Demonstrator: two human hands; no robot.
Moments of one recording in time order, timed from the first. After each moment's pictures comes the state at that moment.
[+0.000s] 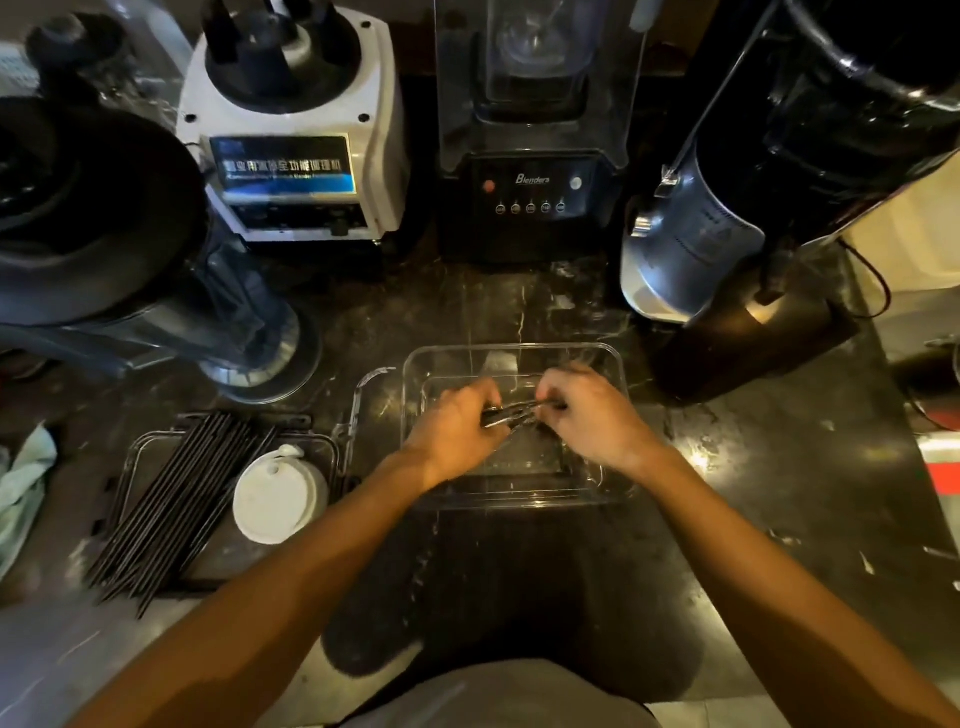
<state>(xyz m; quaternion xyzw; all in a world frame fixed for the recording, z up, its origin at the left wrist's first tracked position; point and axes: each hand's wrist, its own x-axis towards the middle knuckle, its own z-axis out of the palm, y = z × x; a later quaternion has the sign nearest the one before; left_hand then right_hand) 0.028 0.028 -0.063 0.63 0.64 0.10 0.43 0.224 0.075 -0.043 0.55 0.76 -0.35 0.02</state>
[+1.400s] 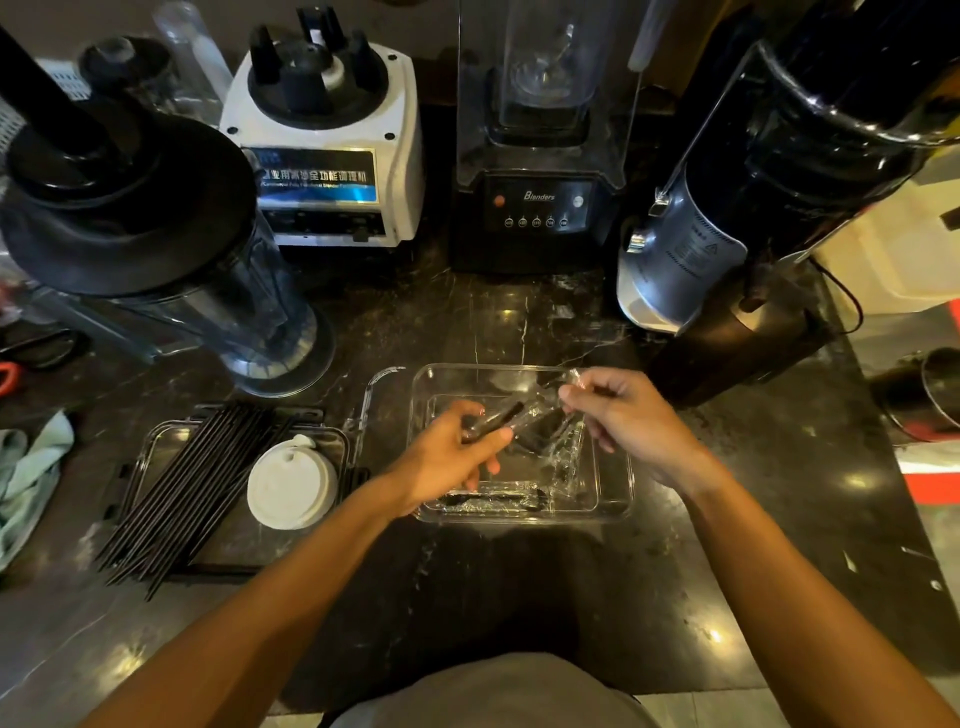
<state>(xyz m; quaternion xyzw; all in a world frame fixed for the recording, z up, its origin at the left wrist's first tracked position) 0.012 -0.019 -0.044 0.43 0.58 0.24 0.65 0.244 0.050 0.001 0.57 0.56 -0.58 -0.17</state>
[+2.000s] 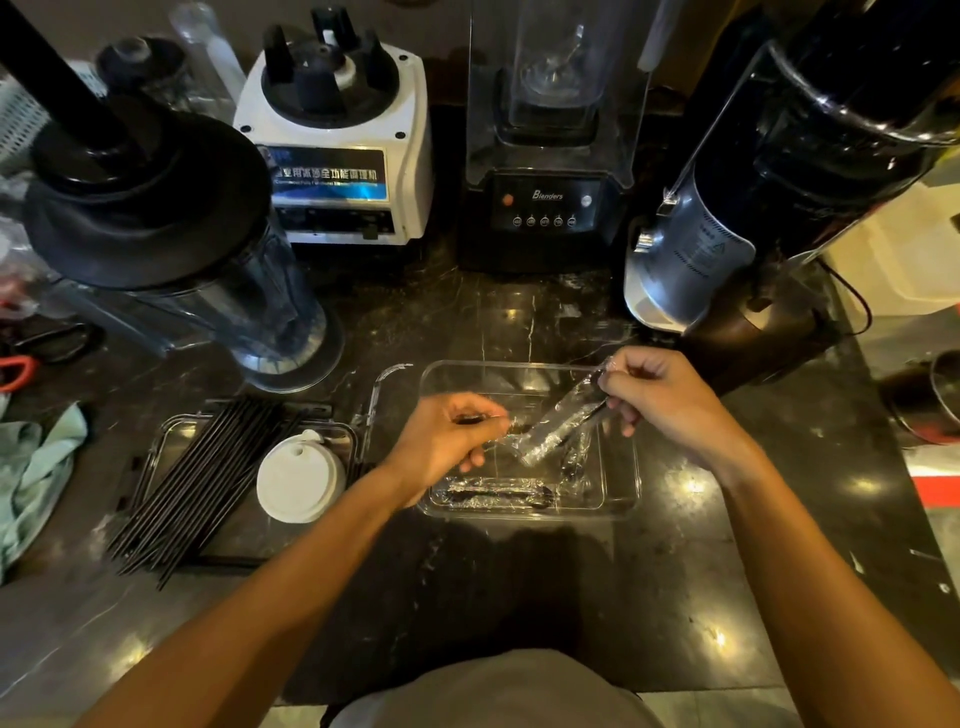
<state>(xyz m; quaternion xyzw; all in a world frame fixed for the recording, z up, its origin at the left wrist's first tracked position) 0.010 -0.018 -0.030 0.40 0.61 0.33 0.61 0.261 0.066 0.011 0.55 0.59 -0.56 -0.22</state>
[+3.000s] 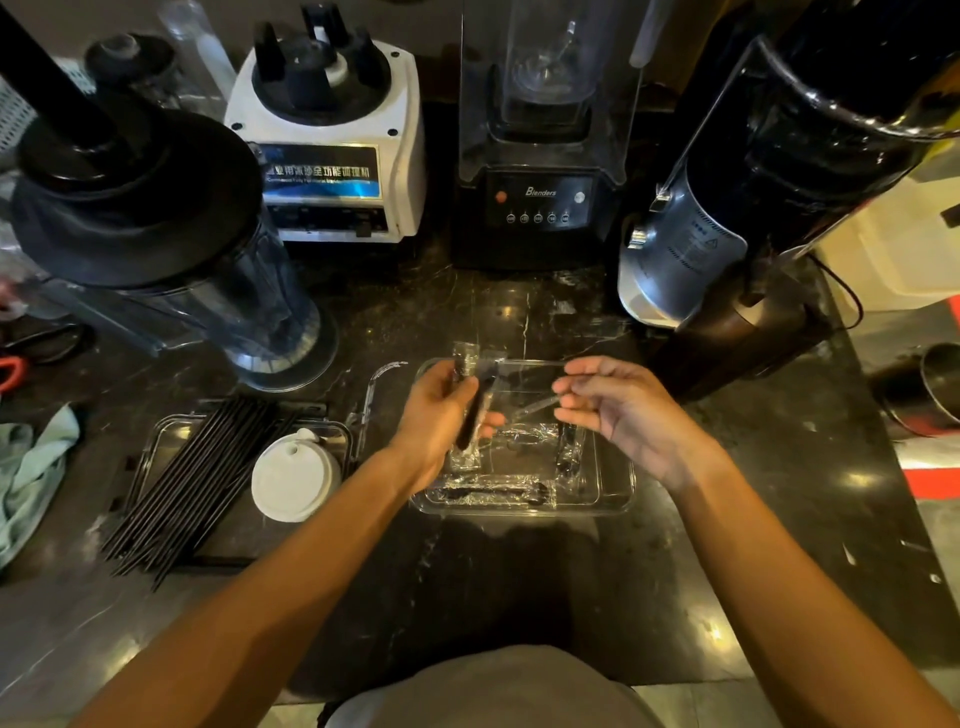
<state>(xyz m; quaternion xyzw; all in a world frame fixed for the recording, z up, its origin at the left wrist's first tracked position) 0.020 -0.003 -0.029 0.26 0.59 0.43 0.63 0.241 0.053 -0.003 0.49 0.30 -0.76 -0.30</state>
